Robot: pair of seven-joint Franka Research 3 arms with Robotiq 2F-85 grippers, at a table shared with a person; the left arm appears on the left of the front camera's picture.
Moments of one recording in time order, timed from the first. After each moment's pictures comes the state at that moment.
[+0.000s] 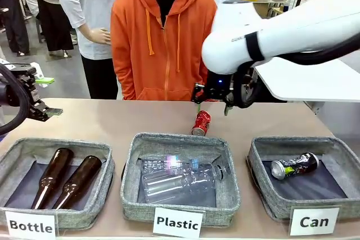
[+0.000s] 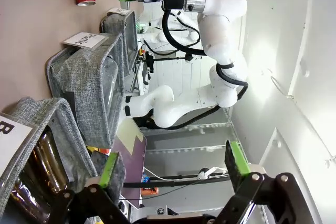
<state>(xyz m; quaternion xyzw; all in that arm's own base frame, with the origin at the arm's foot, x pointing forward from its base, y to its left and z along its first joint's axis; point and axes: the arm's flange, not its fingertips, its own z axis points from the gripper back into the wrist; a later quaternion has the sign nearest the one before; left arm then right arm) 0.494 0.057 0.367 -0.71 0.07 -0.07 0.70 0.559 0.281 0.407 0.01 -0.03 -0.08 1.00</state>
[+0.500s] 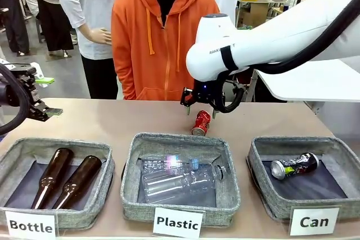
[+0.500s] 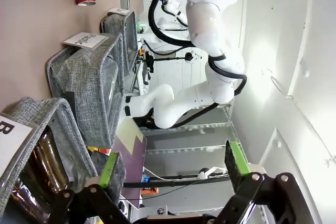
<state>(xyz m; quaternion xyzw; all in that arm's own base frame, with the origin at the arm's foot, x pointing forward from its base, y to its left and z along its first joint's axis) 0.494 0.057 0.367 -0.71 0.07 -0.07 0.70 0.597 0.298 0.366 0.01 -0.04 -0.12 0.99</state>
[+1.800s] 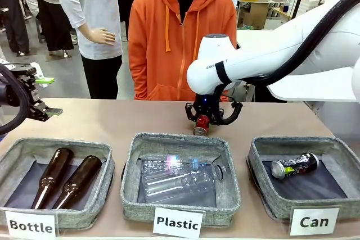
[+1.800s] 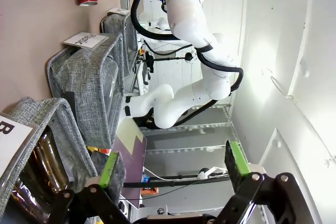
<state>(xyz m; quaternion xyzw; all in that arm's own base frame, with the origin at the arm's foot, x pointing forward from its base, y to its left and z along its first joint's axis) 0.494 0.057 0.367 -0.71 0.07 -0.07 0.70 0.613 0.287 0.310 0.02 0.00 -0.15 0.99</state>
